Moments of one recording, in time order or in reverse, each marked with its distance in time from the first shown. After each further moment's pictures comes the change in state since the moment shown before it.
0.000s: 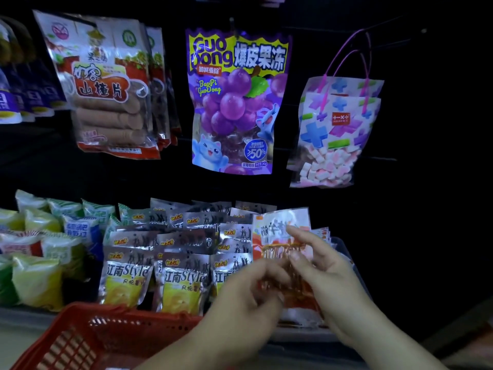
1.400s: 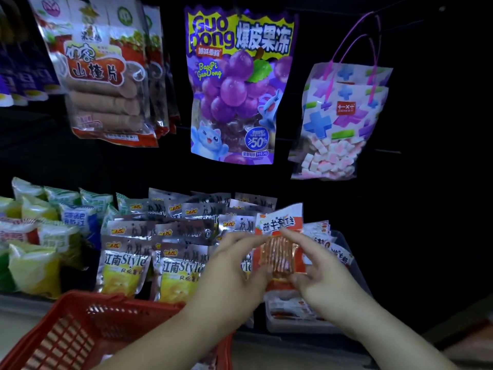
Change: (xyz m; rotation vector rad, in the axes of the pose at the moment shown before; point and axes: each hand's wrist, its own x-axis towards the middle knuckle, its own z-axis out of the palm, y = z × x) left_hand 0.016 -0.014 -0.015 0.348 0.129 0.025; right_hand 0.003 0.009 -0.009 -0.238 -0.248 0.074
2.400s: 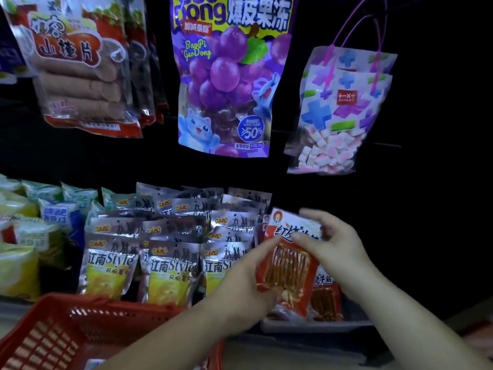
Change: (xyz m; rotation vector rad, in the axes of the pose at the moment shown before) left_hand 0.022 -0.018 0.032 -0.288 -0.397 -0.200; right_hand 0.053 0.028 -0.038 -0.218 0.394 -0.101
